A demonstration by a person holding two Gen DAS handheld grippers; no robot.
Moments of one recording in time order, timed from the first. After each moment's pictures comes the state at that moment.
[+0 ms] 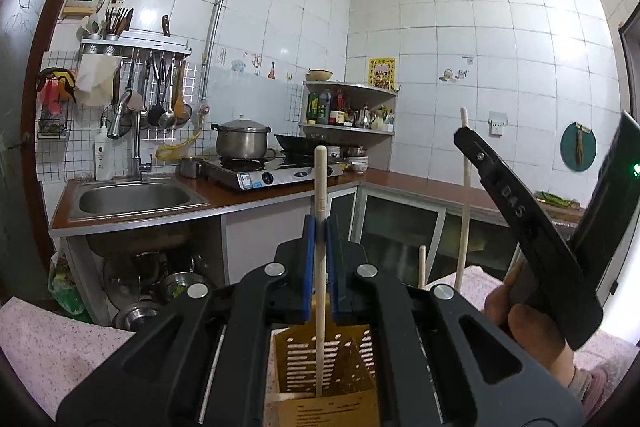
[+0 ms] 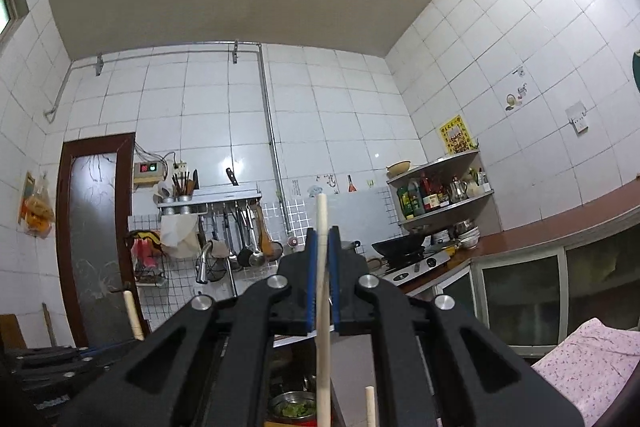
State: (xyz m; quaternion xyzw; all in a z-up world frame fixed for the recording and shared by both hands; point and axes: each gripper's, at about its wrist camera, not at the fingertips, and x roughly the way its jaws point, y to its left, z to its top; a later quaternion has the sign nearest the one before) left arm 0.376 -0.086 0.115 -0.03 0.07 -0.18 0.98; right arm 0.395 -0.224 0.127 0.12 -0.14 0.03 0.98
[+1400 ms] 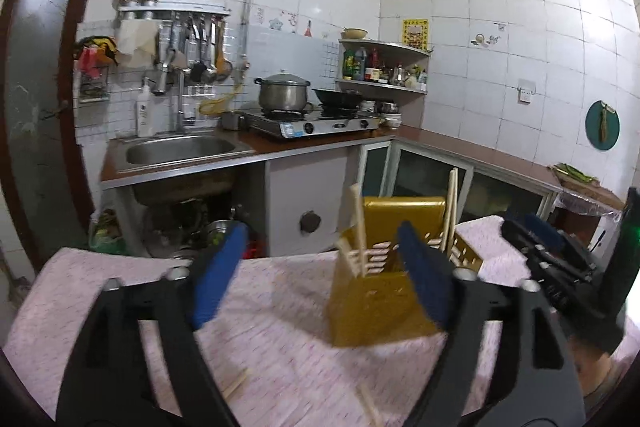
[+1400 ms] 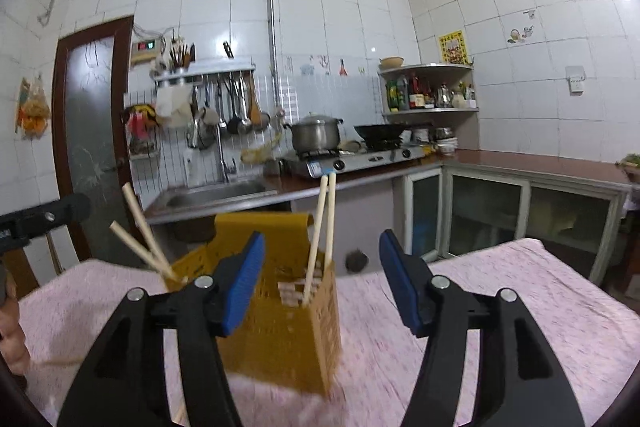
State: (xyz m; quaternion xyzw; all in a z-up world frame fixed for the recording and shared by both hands) left arm 0.306 -0.021 0.089 -0.02 0.16 -0.12 0.98; right arm 0.313 -0.229 0.055 0.04 0.09 0.01 0.99
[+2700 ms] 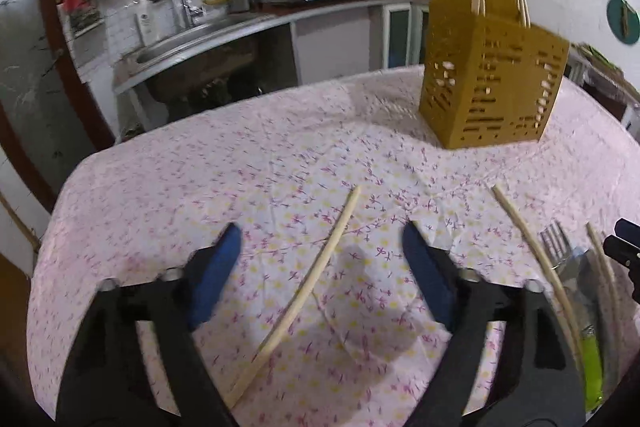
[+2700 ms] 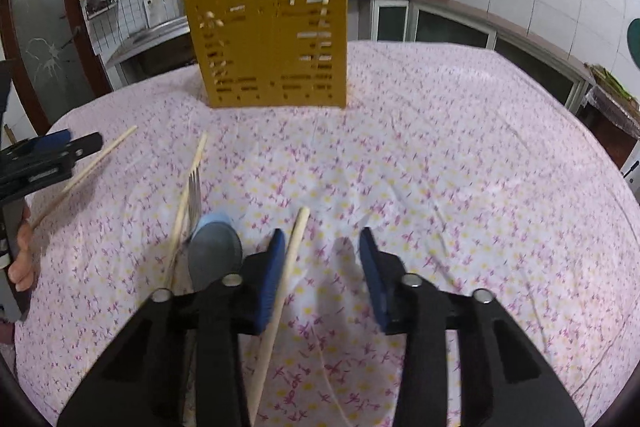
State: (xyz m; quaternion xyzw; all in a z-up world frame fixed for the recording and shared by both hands) left arm 0.330 0.042 -0.039 0.09 0.37 -0.10 0.92; right arm 0.236 -0.164 -0.056 0.05 0.40 -0.06 0.91
